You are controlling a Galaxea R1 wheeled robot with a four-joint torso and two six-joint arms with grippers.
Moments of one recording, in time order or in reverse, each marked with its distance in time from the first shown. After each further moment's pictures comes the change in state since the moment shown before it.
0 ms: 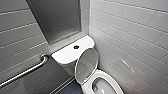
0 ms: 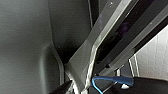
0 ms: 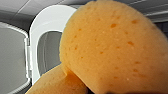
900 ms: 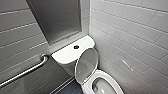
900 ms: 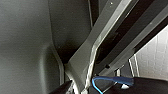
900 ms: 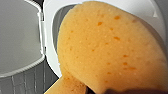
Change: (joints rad) left arm 0.000 0.000 0.000 0.000 -0.001 0.000; right arm 0.131 -0.075 0.217 -0.007 -0.231 -0.048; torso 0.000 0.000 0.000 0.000
